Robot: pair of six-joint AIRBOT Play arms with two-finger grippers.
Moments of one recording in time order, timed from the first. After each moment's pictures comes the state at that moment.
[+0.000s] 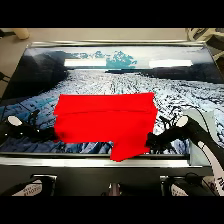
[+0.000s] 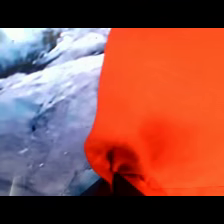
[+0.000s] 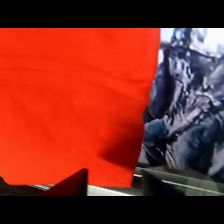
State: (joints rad) left arm 0.28 -1.21 0.64 1.17 -1.14 -1.39; right arm -0.03 -1.23 0.61 -1.04 1.23 1.50
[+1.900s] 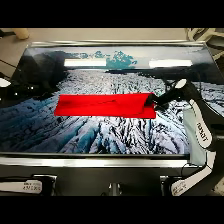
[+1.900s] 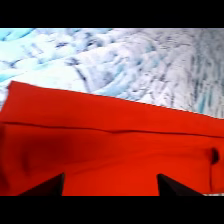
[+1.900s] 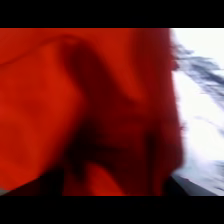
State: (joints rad) left arm 0.23 -1.52 1.33 0.79 -1.11 -1.29; right arm -0.06 -1.83 1.44 -1.00 1.19 1.49
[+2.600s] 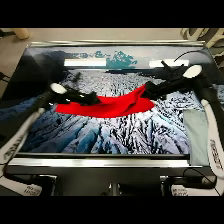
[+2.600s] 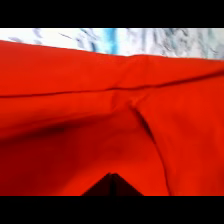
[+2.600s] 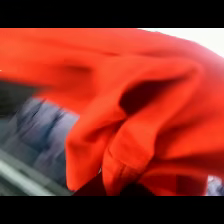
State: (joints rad) left arm -0.34 -1.71 1.30 0.56 -0.85 -1.33; right arm 0.00 -1.48 1.45 -0.82 1.36 1.45
